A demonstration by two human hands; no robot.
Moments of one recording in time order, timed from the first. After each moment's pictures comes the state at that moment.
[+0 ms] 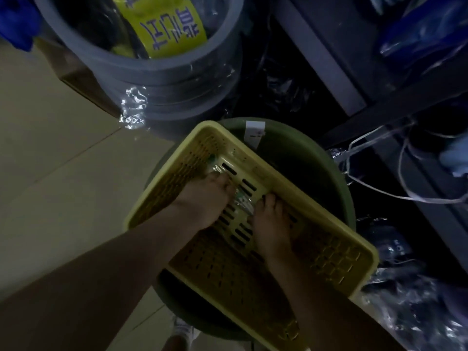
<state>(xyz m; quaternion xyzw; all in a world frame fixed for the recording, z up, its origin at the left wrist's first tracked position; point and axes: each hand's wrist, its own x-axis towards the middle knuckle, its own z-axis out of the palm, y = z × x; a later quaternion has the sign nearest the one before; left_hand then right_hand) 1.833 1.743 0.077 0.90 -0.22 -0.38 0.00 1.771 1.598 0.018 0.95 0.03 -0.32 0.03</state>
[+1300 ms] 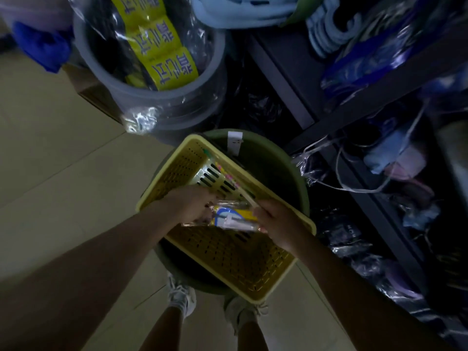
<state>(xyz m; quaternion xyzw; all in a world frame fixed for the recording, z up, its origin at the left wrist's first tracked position) 1.816 1.755 0.132 0.86 -0.15 -0.46 0.14 1.780 1.550 0.154 0.83 -0.08 -0.39 -0.40</state>
